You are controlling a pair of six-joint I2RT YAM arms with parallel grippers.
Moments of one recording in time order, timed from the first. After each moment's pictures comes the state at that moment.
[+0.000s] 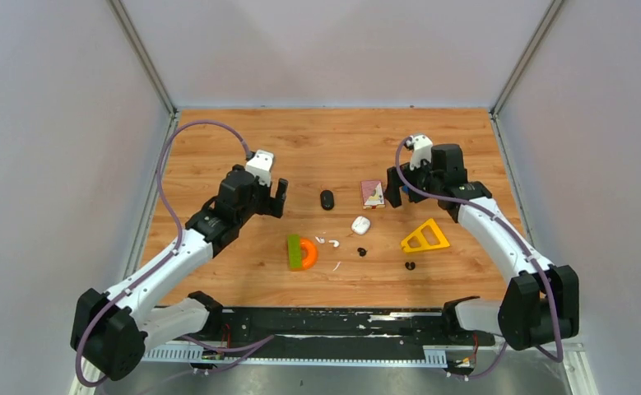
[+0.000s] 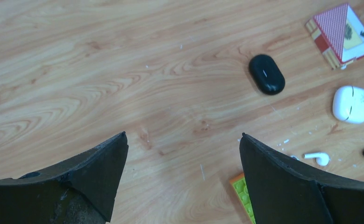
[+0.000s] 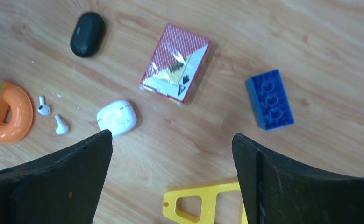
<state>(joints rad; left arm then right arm) -0.53 1.06 0.73 -0.17 -0.16 -0.08 0.23 1.28 0.97 -0.37 -0.30 -0.07</state>
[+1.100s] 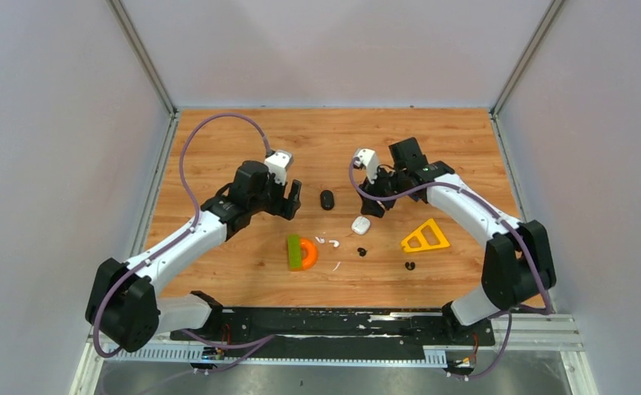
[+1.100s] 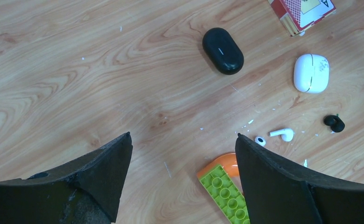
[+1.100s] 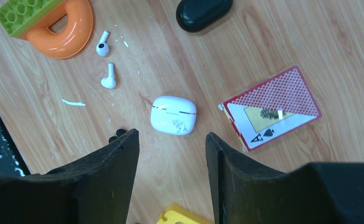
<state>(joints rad) -0.53 1.23 0.82 -0.21 0.05 -0.10 0.40 1.49 1.12 -0.57 -0.54 -0.50</state>
